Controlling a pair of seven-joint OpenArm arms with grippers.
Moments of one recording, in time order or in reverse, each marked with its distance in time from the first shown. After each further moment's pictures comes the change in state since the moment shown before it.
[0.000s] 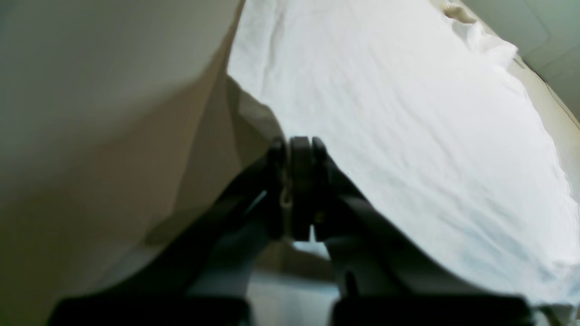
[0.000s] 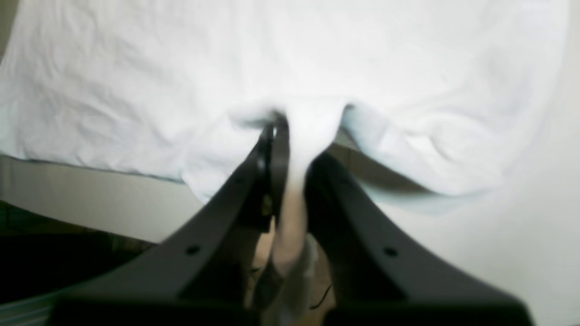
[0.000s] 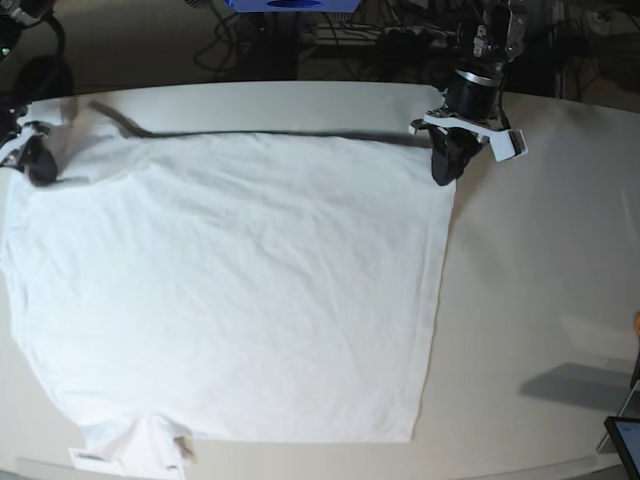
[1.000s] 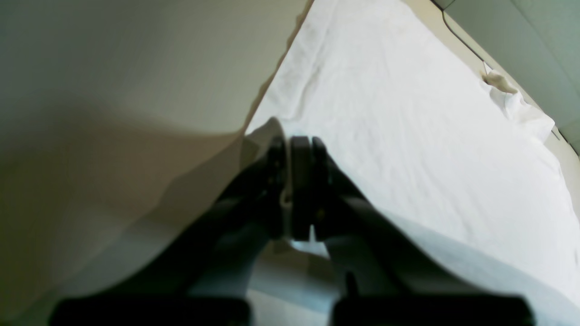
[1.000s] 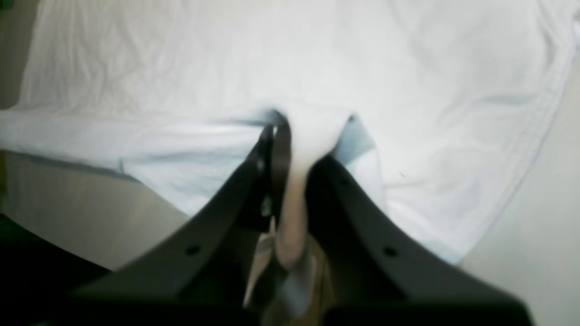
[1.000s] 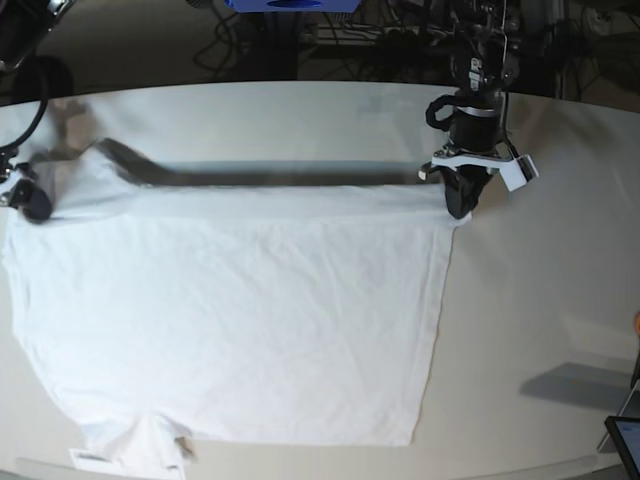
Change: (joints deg) left arm -7.3 2.8 -0.1 -0.1 -0.4 8.6 0.0; right arm 10.2 6.4 -5.0 -14.0 -0.4 0.0 0.4
